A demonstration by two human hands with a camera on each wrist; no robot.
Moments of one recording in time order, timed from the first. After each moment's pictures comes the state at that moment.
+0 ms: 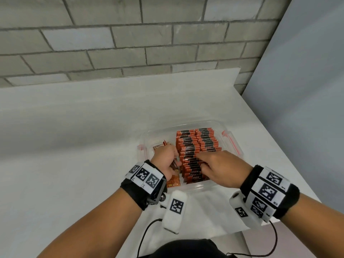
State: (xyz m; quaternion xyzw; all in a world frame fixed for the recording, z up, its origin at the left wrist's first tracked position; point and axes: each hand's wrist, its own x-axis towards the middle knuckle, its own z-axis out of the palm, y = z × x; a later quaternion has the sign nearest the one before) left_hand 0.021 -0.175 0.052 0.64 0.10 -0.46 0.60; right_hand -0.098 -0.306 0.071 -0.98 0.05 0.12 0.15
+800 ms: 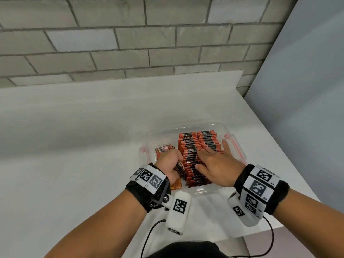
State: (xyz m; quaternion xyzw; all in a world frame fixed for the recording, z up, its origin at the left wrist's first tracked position) left_hand 0.022 -0.180 0.042 0.60 0.11 -0.50 0.61; right_hand -0.079 -0.304 0.060 -0.97 0.09 0.20 0.05
